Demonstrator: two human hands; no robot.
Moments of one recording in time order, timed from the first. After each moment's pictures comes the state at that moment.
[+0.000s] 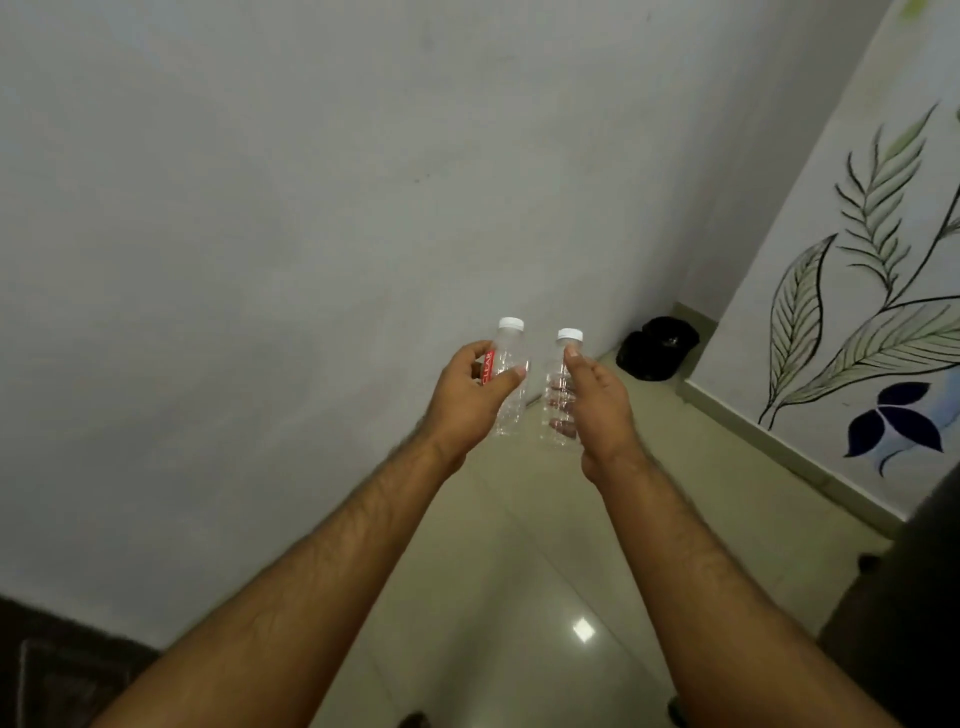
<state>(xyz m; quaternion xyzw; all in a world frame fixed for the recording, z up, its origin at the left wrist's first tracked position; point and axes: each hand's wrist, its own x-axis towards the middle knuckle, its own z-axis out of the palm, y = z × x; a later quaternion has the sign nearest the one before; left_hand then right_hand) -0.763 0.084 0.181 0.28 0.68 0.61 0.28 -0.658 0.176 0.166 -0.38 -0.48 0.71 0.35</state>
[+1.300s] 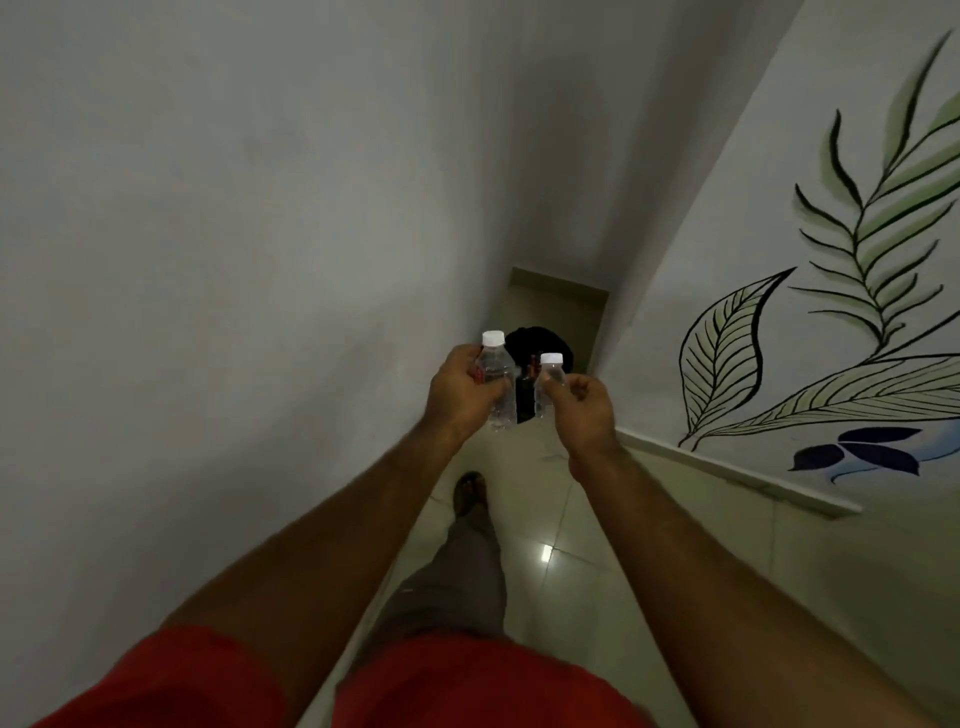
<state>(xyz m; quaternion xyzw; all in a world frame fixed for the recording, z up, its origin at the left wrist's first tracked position) -0.974 1.119 -0.001 0.42 0.72 0.34 0.44 -0.831 1.122 -0.022 -0.66 -0.32 0.55 0.39</state>
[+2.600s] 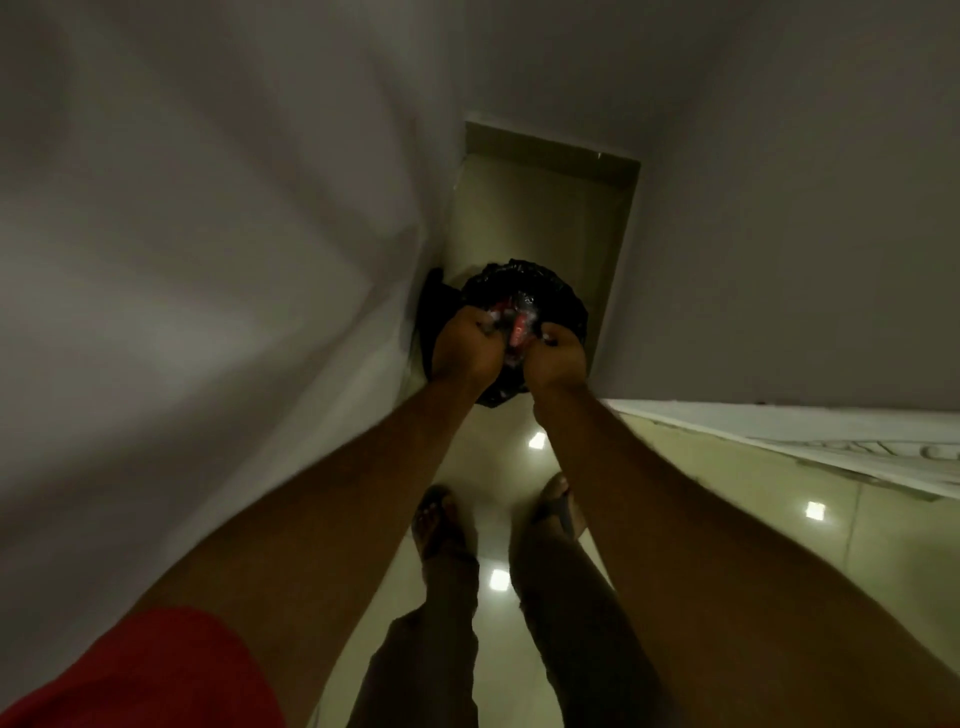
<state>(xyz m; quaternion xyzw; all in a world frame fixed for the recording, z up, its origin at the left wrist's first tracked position) -0.958 1.470 -0.446 0.40 0.77 0.17 0.47 -0.860 1.458 -0.471 -0.77 -0.19 0.55 0.26</state>
